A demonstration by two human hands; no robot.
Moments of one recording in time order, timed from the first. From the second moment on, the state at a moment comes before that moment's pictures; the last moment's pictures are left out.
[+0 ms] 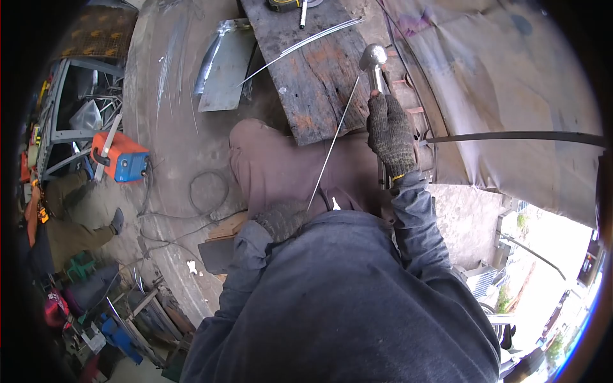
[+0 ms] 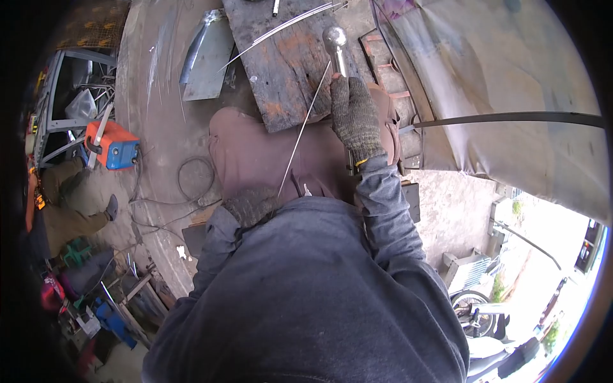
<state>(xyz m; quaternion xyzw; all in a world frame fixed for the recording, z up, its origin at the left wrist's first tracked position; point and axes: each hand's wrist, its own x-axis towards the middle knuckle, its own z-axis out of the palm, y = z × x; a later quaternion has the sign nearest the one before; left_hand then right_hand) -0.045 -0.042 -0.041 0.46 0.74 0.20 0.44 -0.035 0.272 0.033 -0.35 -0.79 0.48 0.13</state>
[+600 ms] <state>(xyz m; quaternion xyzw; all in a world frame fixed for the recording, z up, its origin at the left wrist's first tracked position) -0.046 -0.038 -0.043 0.47 0.74 0.19 0.44 -0.028 0.280 0.036 -0.31 -0.82 0.46 0.14</state>
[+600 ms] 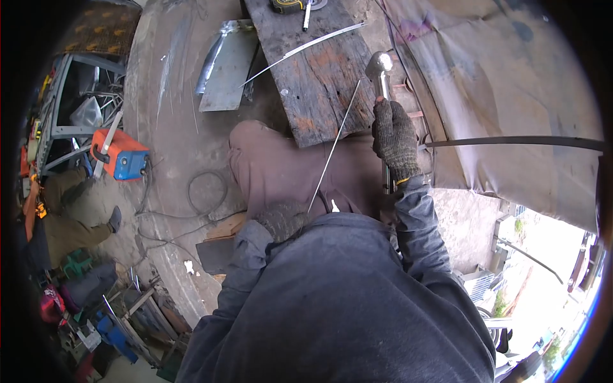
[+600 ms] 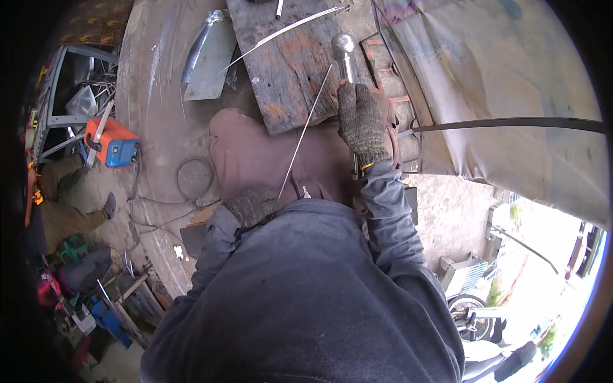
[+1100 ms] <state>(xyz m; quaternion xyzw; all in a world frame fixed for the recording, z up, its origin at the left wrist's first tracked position) -0.051 -0.024 -0.016 0.44 0.74 0.14 0.50 -0.030 0.288 0.011 -0.28 -0.82 0.49 0.12</state>
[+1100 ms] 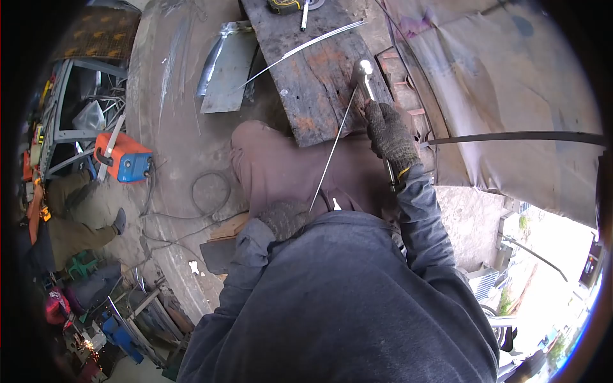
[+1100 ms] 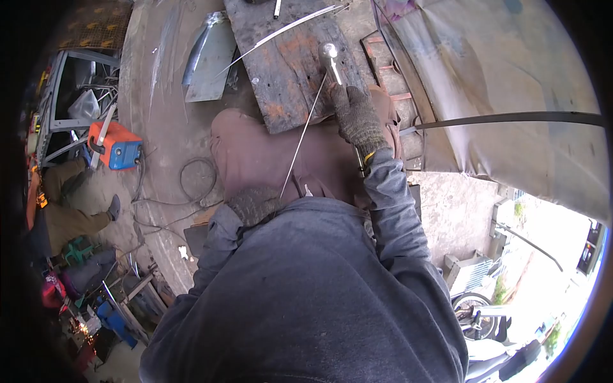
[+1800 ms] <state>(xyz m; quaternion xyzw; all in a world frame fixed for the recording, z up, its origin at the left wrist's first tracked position) -0.057 -0.019 -0.011 0.49 0.72 0.16 0.47 -0.014 0.263 0.052 -0.41 -0.73 0.54 0.00</state>
